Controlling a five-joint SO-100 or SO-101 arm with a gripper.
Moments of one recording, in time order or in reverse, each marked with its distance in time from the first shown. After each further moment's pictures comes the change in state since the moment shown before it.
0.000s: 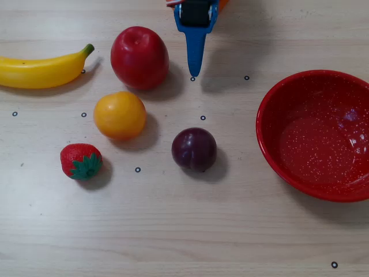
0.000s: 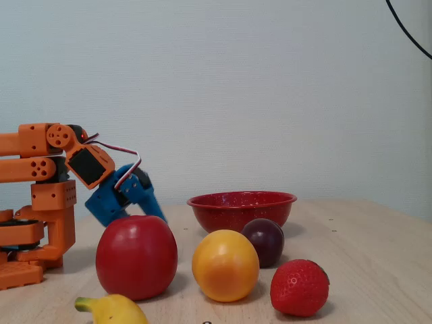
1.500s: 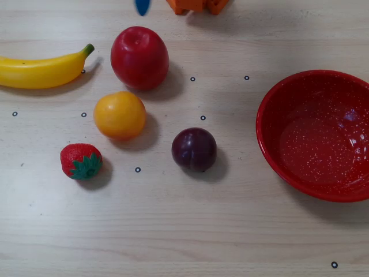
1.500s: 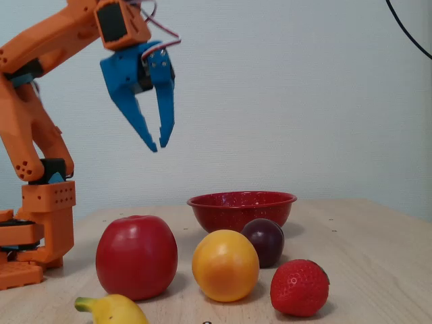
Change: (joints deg) arm -20.1 -65.7 -92.9 48.7 24.6
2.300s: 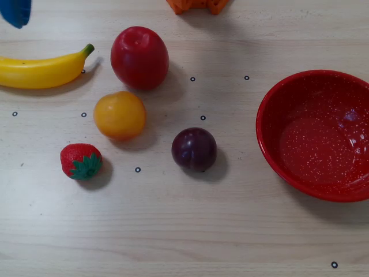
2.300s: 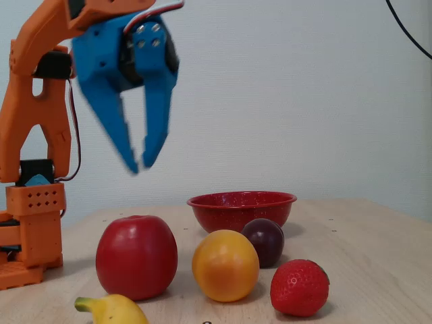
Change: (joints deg) arm -28.8 -39.8 -40.1 2.6 21.5
